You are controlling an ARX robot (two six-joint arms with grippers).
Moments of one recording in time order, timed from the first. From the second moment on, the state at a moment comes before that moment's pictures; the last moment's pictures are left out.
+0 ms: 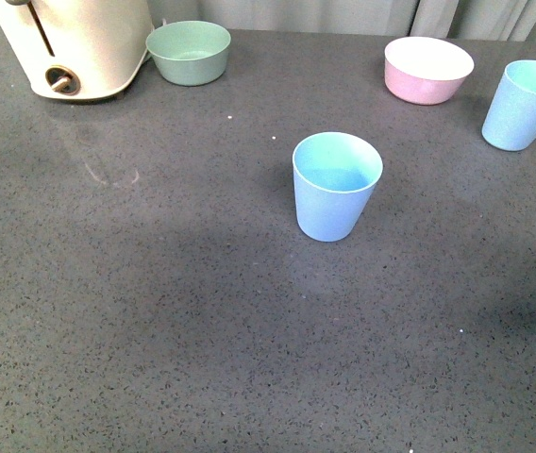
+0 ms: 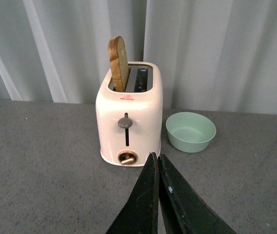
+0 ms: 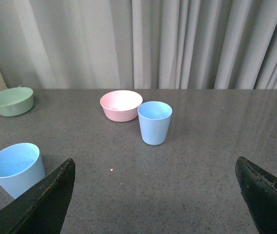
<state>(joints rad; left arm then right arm) -0.16 1.34 0.41 0.91 -0.15 -0.02 0.00 0.00 0.02 0.00 0.00 -0.01</state>
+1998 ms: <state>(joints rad) 0.00 0.20 0.01 0.20 0.00 -0.01 0.00 0.00 0.02 0.00 0.00 -0.01</state>
